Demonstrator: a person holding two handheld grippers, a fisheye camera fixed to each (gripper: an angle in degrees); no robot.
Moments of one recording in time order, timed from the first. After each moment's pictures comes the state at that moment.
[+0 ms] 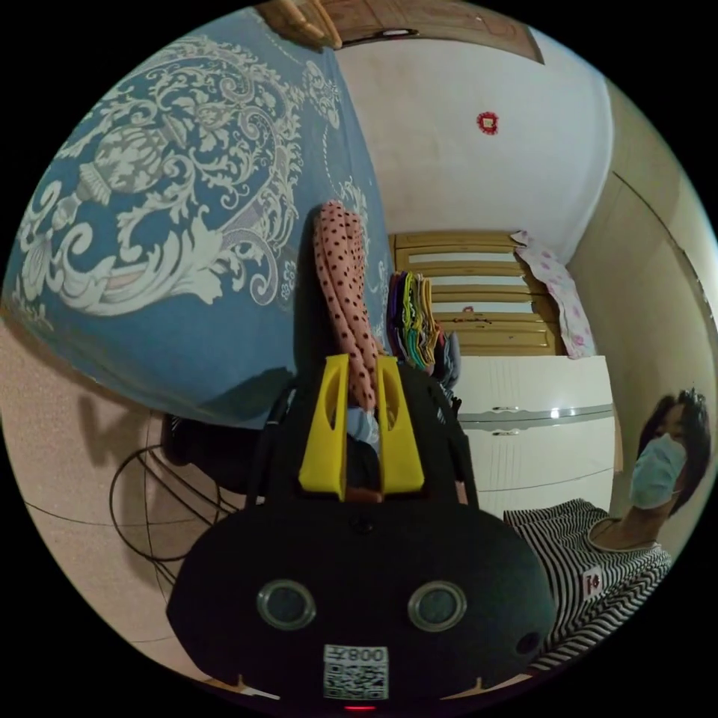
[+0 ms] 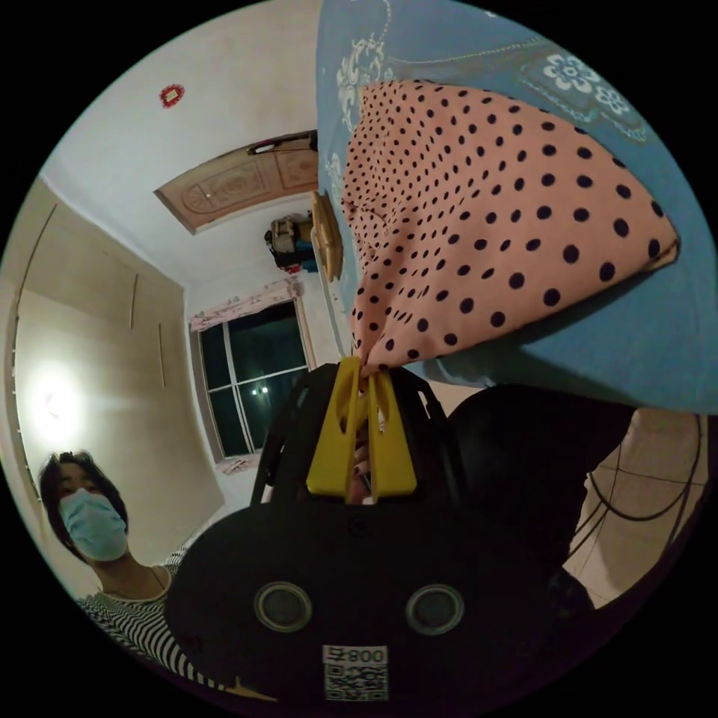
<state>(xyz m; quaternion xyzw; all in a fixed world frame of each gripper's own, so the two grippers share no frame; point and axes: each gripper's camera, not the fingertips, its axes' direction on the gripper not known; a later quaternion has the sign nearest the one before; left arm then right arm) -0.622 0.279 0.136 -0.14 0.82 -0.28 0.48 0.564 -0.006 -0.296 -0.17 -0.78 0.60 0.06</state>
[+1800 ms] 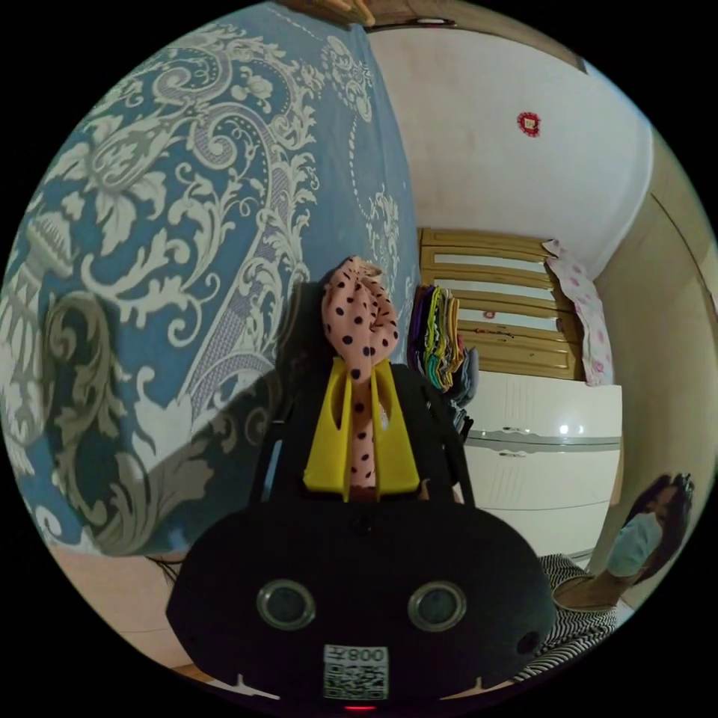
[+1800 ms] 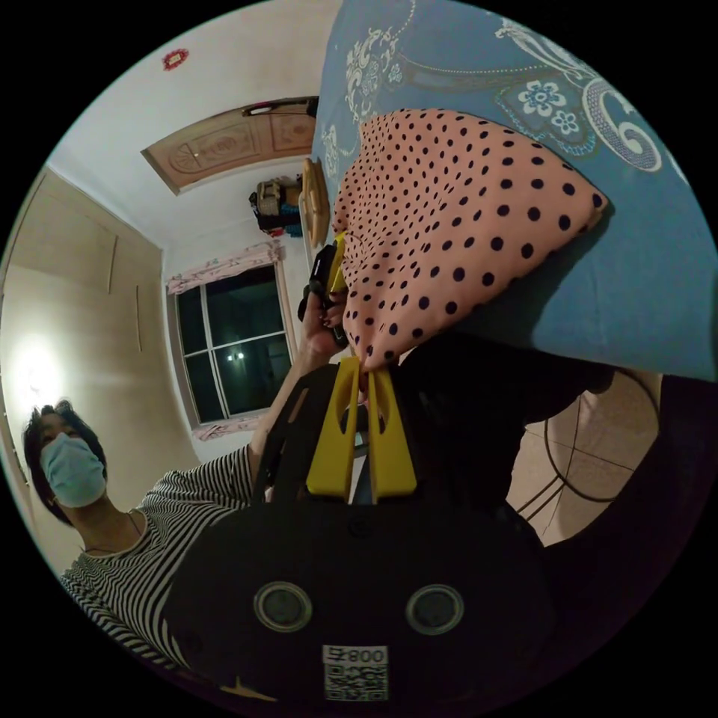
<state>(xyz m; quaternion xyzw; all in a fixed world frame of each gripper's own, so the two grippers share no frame) -0.422 0.024 0.261 -0.19 0.81 -0.27 0.49 0.725 -0.018 -0.416 -0.18 -0.81 0.54 0.10</state>
